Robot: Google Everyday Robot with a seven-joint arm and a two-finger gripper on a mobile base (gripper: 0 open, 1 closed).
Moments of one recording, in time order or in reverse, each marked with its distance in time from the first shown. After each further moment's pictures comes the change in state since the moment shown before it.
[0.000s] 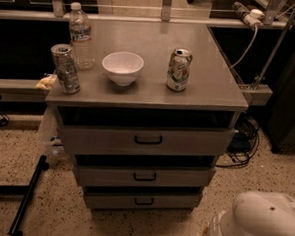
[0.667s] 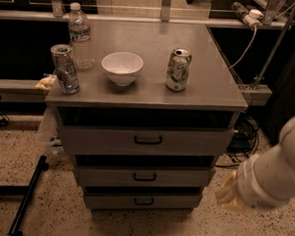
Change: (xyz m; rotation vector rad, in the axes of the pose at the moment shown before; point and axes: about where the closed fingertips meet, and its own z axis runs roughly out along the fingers) arm -0.054 -0.042 -0.193 0.142 0.000 -0.022
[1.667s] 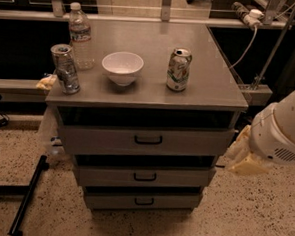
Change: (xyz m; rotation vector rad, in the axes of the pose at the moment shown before) arm -0.033 -0.042 -0.092 0.044 -0.012 0.059
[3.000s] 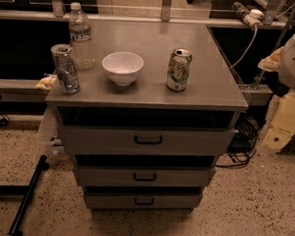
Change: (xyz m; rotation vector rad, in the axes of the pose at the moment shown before) arm -0.029 -0.053 -0.110 0.100 0.071 -0.033
